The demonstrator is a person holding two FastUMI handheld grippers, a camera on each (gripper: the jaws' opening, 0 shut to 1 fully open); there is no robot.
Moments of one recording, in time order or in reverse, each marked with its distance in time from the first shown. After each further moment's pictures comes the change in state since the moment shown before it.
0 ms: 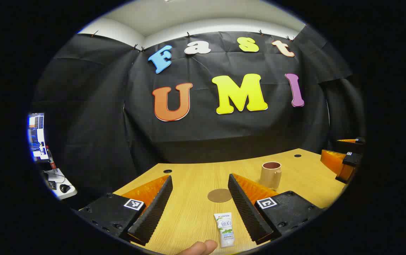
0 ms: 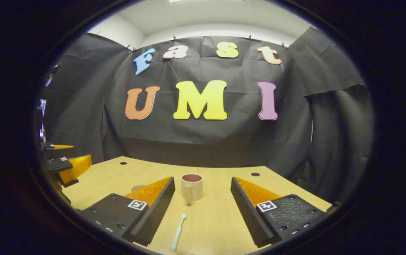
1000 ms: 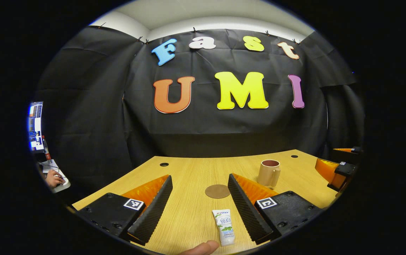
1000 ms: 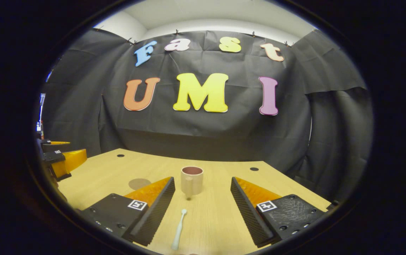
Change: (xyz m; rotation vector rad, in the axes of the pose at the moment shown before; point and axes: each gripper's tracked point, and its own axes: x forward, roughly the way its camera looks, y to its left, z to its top) left arm 0.002 0.004 -0.013 -0.054 0.036 -0.025; right arm 0.010 0.003 -0.022 -0.018 0.061 -0.031
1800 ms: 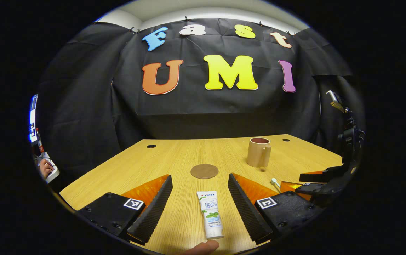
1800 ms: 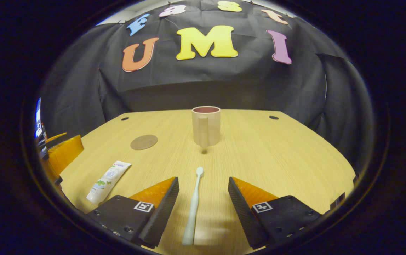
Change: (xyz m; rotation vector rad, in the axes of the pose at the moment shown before) left arm -0.002 -0.035 -0.064 0.001 0.113 -0.063; right arm 0.038 0.037 -0.143 0.082 0.413 0.064
